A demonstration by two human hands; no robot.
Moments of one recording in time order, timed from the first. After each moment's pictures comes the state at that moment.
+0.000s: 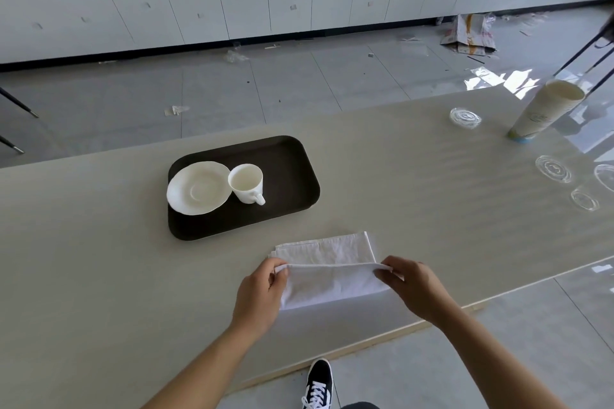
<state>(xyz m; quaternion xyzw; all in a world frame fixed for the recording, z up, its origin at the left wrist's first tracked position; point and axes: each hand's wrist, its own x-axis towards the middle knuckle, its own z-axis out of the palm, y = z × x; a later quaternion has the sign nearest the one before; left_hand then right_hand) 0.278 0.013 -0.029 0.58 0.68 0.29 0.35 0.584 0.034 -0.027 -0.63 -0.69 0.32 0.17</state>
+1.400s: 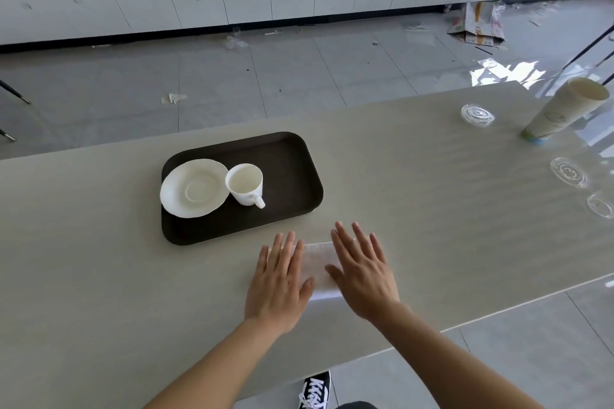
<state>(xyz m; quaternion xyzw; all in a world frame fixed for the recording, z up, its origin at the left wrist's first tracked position) 0.298 0.047 -0.069 0.78 0.62 0.04 0.06 0.497 0.071 -0.066 -0.59 -0.81 0.07 0.04</state>
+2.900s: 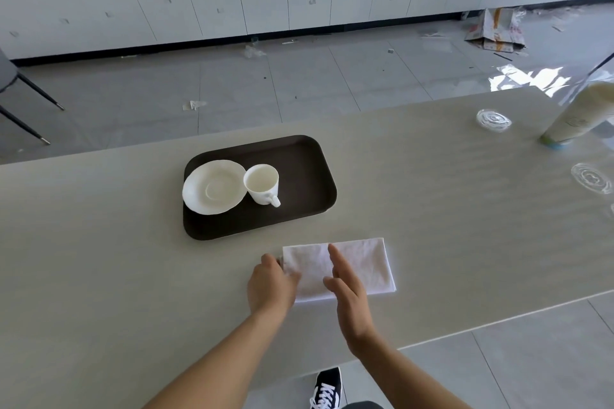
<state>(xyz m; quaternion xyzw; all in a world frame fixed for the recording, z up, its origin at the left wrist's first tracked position) 0.290 0.051 -0.040 0.44 0.83 0.14 0.29 0.433 0.016 -0.037 -0.57 -0.40 0.61 0.38</state>
